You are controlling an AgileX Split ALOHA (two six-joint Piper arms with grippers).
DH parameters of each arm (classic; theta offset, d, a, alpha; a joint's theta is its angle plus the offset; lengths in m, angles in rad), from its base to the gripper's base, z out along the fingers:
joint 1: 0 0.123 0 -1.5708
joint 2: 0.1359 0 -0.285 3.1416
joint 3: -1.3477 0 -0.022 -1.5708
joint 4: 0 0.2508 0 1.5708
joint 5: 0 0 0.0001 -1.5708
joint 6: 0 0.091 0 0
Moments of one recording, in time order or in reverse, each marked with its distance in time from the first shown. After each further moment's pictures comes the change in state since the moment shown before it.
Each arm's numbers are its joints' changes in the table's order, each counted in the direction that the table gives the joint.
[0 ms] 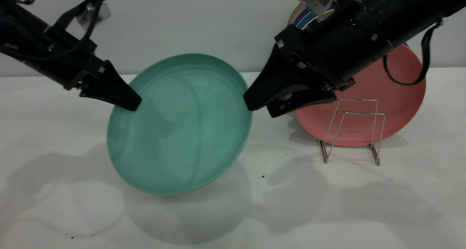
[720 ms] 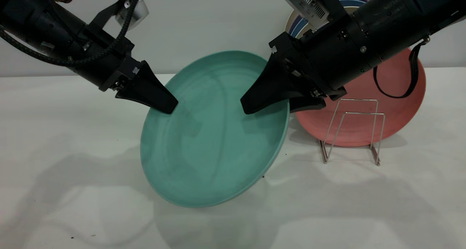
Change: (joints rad) left arm -0.112 0.000 0.000 -0.054 -0.026 0.017; right arm -0.003 0.048 0.001 0.093 0.004 -0.058
